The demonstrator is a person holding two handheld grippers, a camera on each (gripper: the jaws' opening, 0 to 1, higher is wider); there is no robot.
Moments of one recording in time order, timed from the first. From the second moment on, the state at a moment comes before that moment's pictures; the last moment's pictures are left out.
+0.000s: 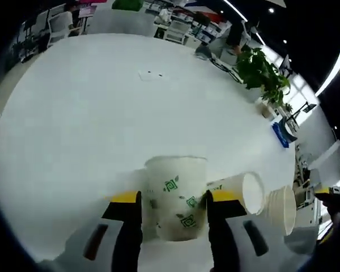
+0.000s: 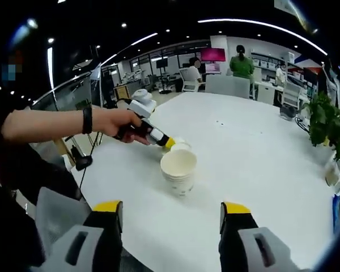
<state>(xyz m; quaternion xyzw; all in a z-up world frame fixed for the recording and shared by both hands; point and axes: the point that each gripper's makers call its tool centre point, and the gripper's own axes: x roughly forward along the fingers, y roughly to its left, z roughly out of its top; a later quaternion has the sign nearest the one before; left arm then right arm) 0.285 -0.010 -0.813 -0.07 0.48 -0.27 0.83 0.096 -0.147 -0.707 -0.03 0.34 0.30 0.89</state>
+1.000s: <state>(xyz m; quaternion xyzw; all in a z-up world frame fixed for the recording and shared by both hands) 0.248 0.091 -0.788 0.02 0.42 -0.24 0.87 0.115 -0.131 -0.700 0.01 0.31 0.32 0.90</state>
